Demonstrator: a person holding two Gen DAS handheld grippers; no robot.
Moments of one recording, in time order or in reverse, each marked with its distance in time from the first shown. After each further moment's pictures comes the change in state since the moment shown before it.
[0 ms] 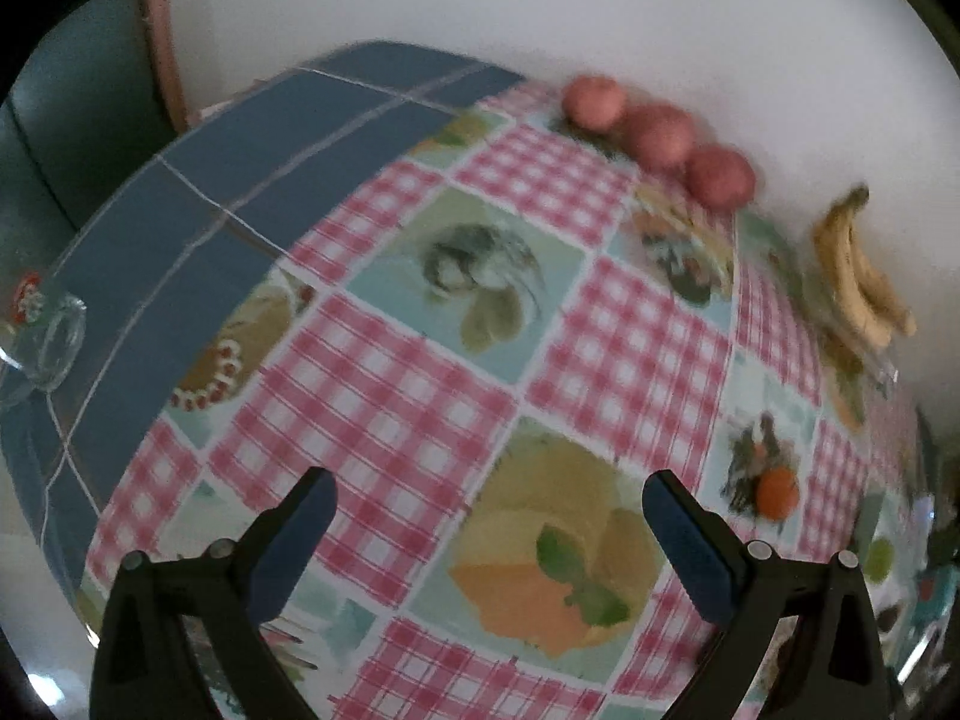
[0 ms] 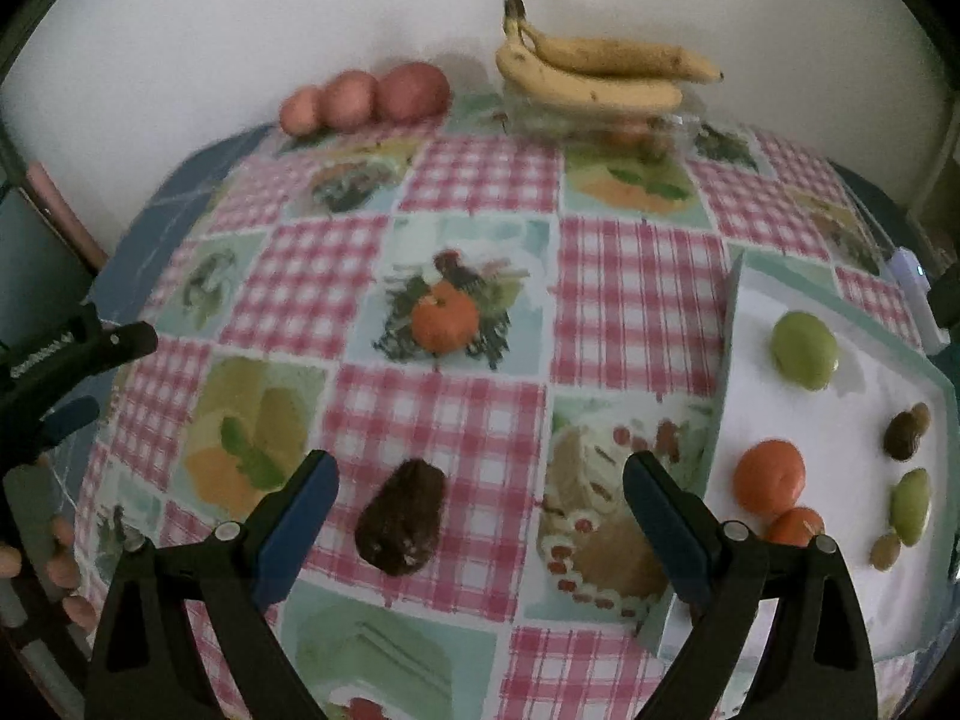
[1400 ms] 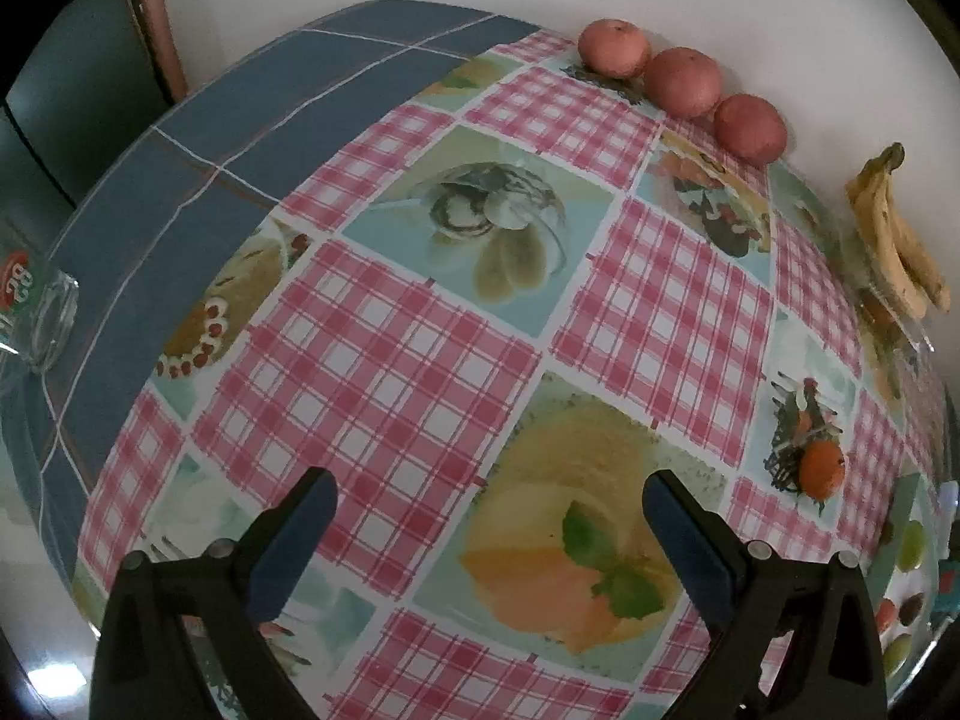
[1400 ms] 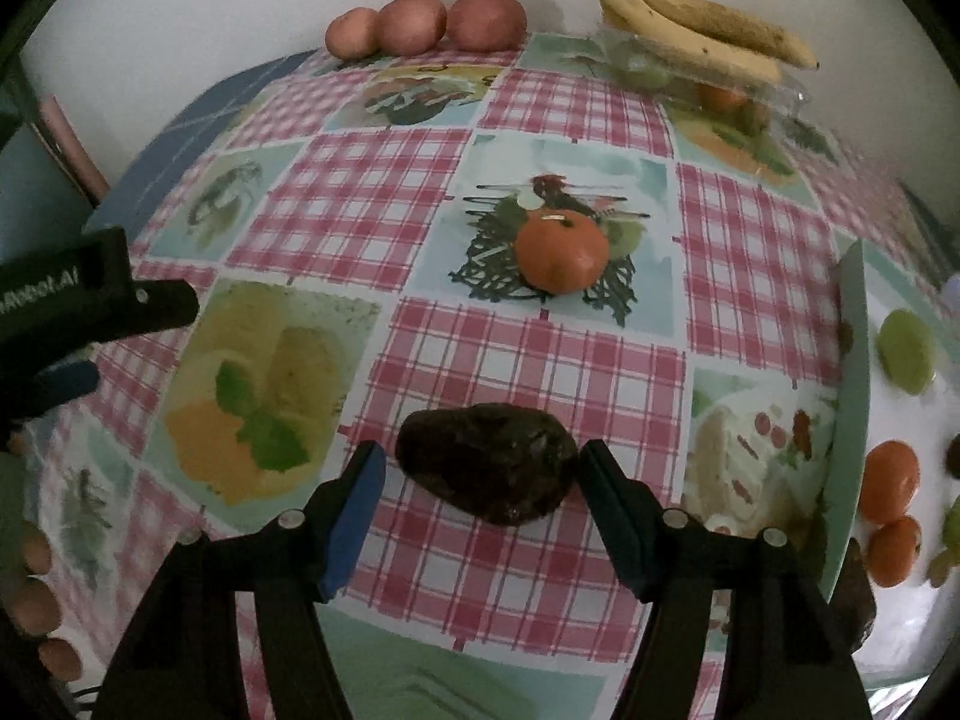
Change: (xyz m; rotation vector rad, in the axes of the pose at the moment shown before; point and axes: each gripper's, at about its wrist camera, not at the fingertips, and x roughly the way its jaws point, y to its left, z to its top) left arm 0.022 0.005 -0.010 -0.012 0.066 0.050; right arm 0.062 0.051 -0.007 -0.124 0.051 0.001
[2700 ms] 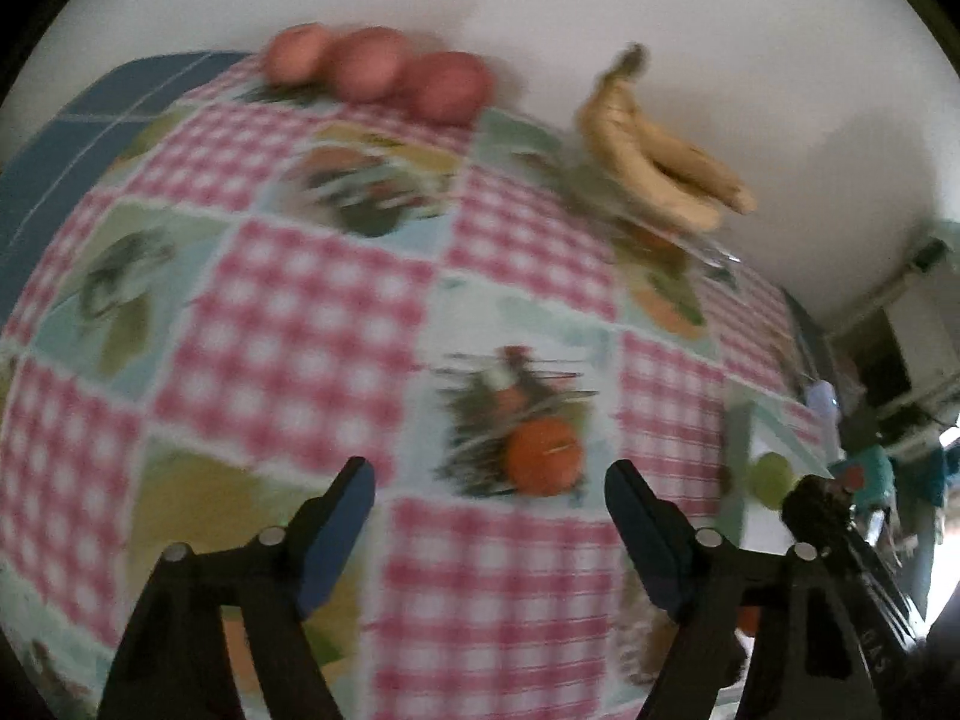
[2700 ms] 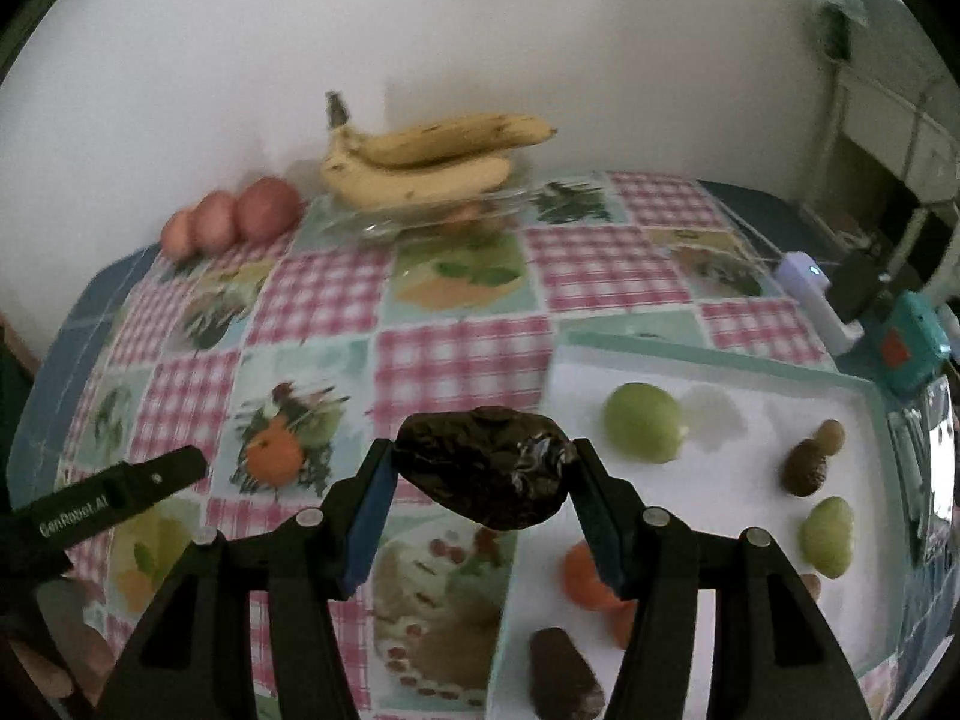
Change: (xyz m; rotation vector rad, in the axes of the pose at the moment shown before) left arm 0.005 -0.143 0.000 0.289 -0.015 -0.419; right arm -0.084 -0.136 0.014 0.308 -0.244 -0.170
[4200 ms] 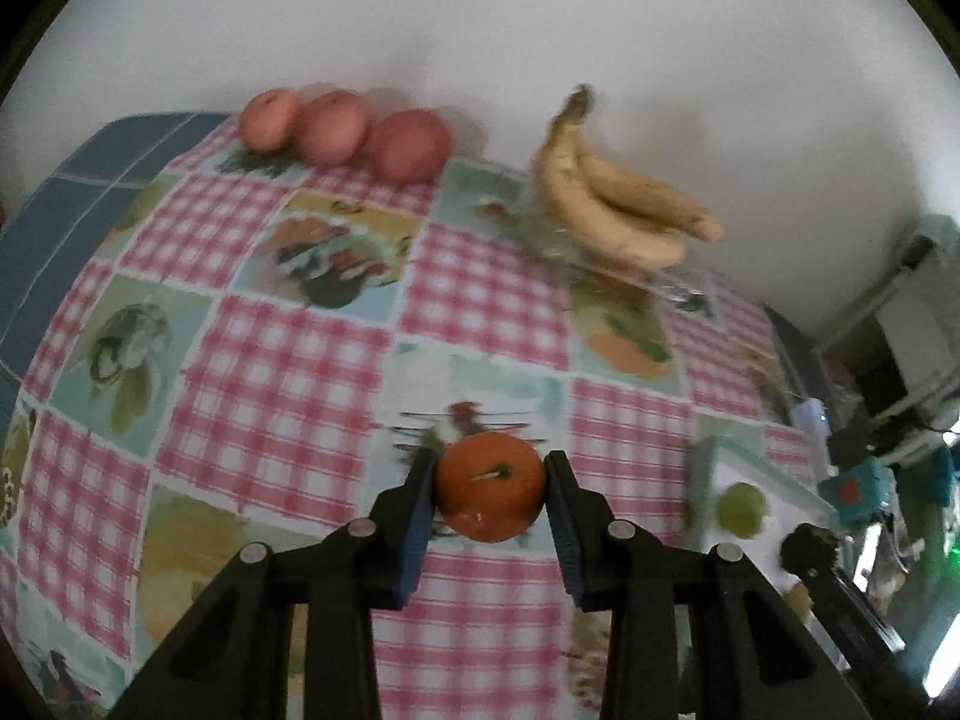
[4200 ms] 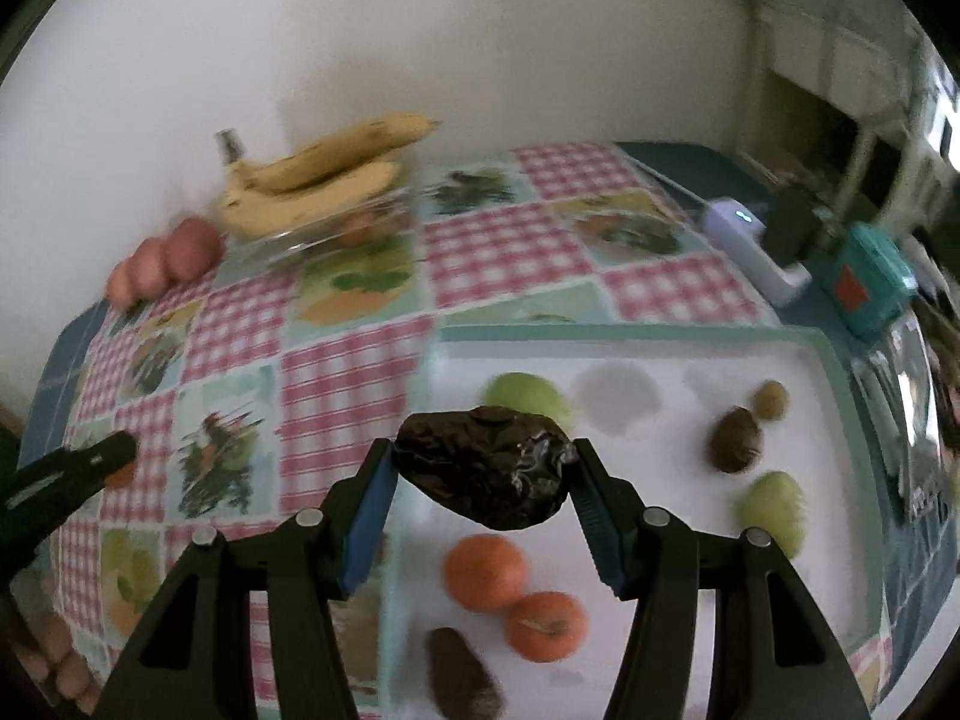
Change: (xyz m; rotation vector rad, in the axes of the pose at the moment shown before) left arm -0.032 -0.033 0.009 0.060 -0.080 0.027; right arm -0.001 -0.070 0.002 0.162 0.037 -0.071
